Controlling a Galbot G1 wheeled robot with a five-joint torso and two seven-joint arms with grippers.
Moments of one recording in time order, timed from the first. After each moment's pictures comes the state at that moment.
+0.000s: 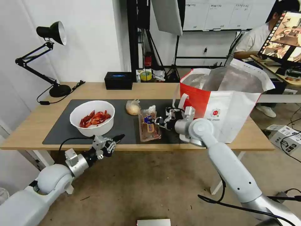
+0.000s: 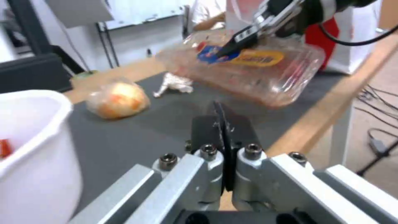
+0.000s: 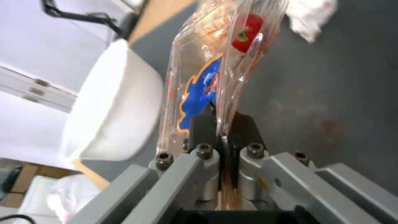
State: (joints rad) left arm 1.26 -0.72 -0.35 -1.89 -0.62 -0.12 0.35; right arm -0.60 1.18 0.05 1.68 1.56 -0.69 0.40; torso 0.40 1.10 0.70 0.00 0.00
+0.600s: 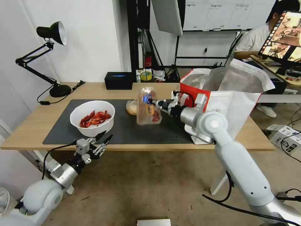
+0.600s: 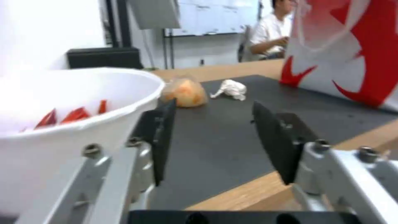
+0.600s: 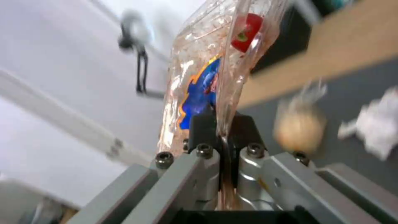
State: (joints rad) left arm 1.51 -0.92 -0.59 -1.98 -0.62 -0.13 0.27; right arm -0.60 1.14 0.14 1.90 1.60 -0.46 0.41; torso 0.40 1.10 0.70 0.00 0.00
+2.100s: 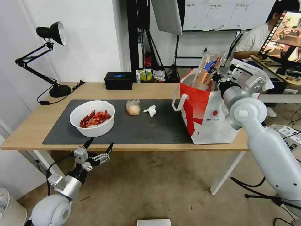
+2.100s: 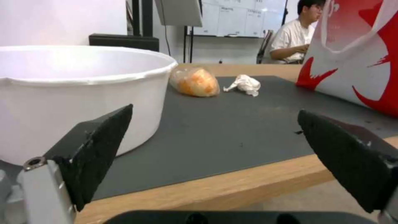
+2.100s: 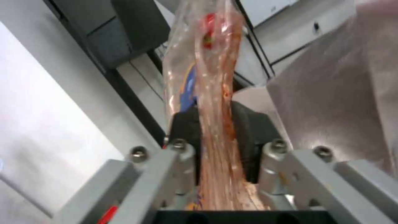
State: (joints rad) left arm 1.54 -1.00 -0.56 -1.98 -0.59 -0.15 0.19; right arm -0.58 0.95 0.25 1.82 1.32 -0.24 0.54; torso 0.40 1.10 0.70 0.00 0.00
